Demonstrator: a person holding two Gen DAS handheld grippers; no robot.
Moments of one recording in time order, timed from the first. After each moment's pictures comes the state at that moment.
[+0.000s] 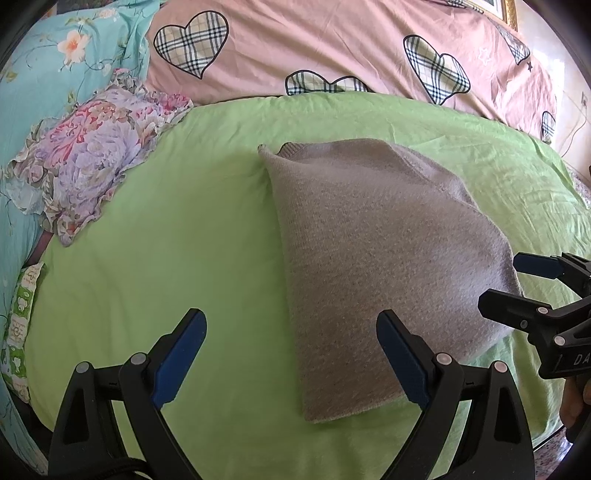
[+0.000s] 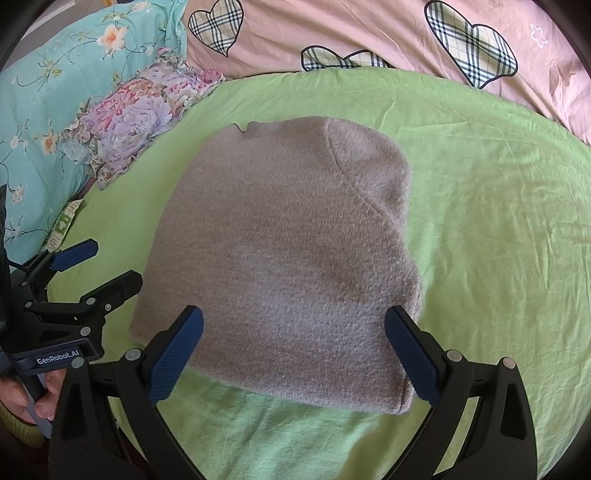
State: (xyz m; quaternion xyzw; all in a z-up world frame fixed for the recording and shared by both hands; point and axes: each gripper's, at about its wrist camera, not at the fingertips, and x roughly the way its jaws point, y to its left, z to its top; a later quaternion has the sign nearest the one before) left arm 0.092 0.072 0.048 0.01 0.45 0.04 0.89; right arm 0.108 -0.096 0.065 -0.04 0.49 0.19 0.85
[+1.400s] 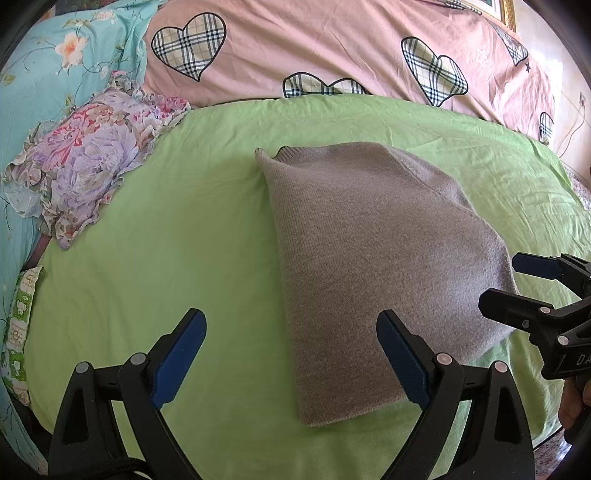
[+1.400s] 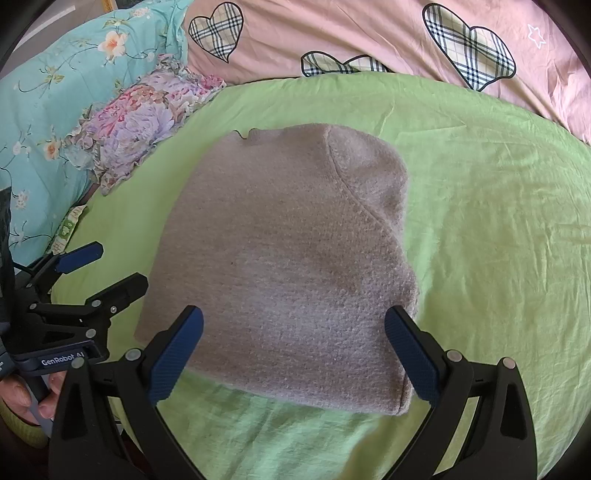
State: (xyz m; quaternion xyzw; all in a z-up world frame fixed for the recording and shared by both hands) left arm 0.094 0.069 0.051 0.01 0.45 0.03 0.89; right arm 0.108 -0.098 0.073 -0.03 0.49 0.19 0.85
